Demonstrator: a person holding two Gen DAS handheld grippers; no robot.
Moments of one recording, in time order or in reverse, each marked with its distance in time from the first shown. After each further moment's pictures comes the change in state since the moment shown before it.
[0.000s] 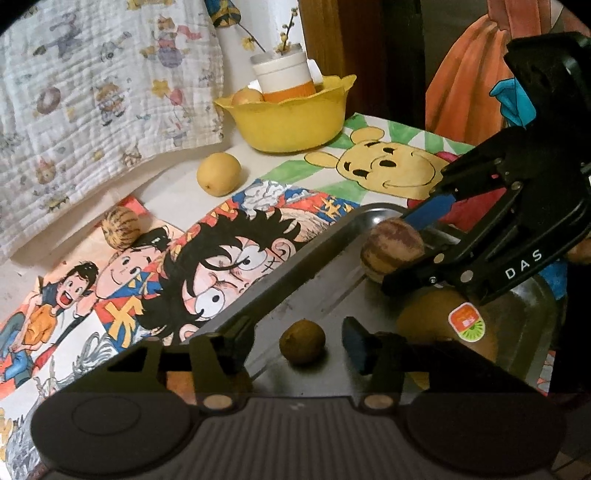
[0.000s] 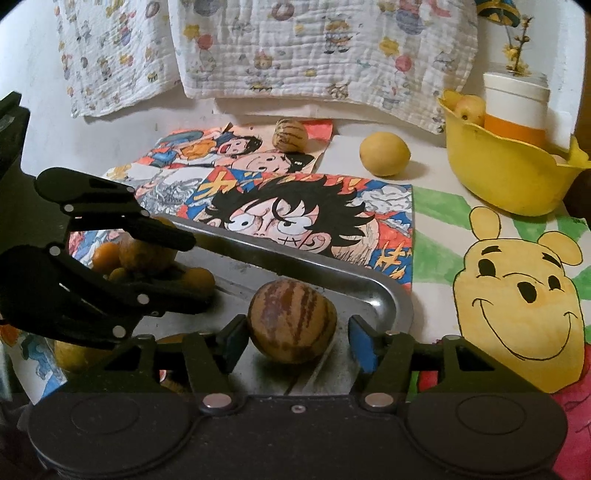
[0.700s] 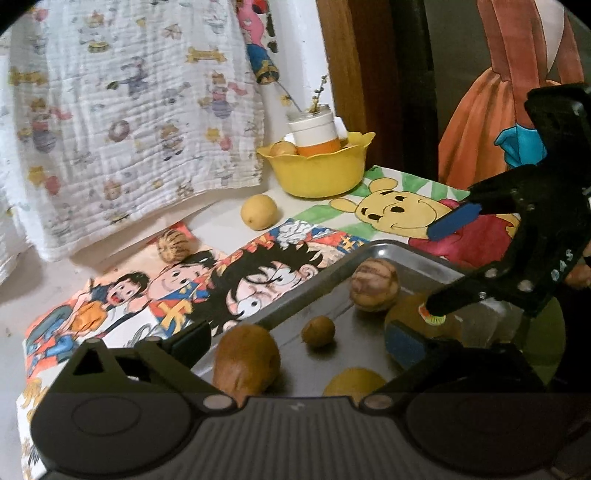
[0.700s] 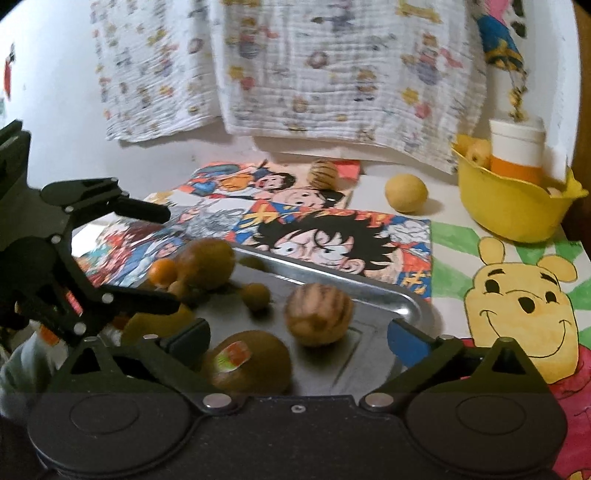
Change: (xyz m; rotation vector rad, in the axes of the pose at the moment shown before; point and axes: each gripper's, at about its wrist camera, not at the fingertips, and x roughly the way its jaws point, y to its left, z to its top) left arm -0.076 0.001 -0.033 -0.070 -0.161 0.091; right arm -0.050 0.033 -0.015 -0.044 -0.117 0.050
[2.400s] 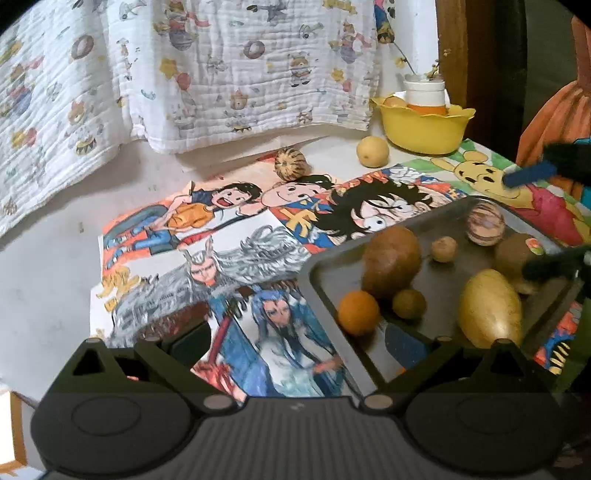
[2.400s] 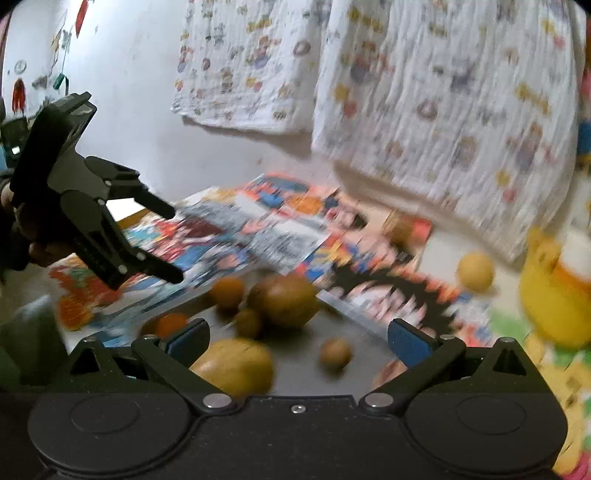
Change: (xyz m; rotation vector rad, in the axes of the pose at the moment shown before) left arm -0.033 0.101 -0.052 -0.175 0.147 0.137; right arm 0.018 0.082 0.031 -0.295 -0.077 0.019
